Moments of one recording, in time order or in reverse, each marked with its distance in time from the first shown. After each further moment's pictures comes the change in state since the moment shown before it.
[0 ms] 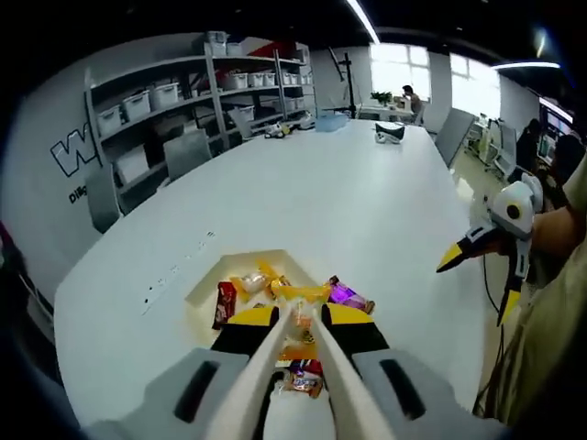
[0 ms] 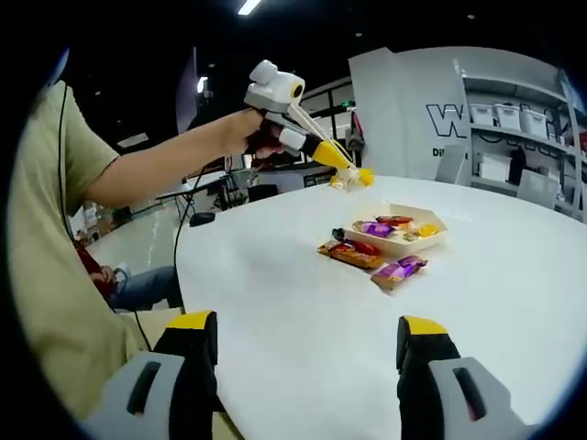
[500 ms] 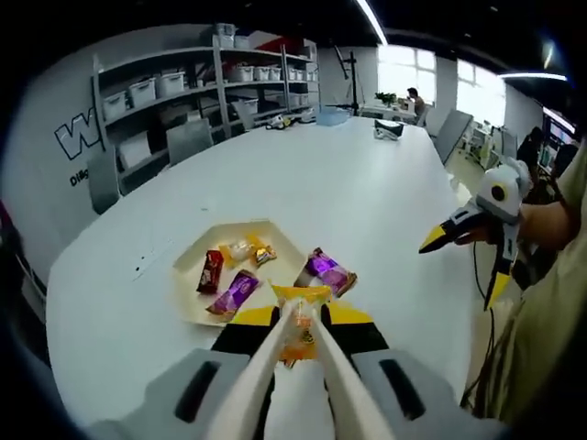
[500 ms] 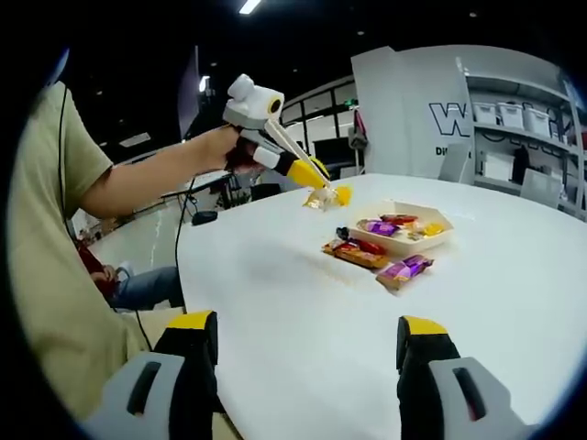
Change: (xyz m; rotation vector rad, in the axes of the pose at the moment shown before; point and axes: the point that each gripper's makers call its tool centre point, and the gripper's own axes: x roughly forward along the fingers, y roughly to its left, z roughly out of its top) left arm -0.021 -0.020 -0.039 -0.051 0.012 -0.004; right arm 0.006 0.003 -0.001 -0.001 0.006 0.015
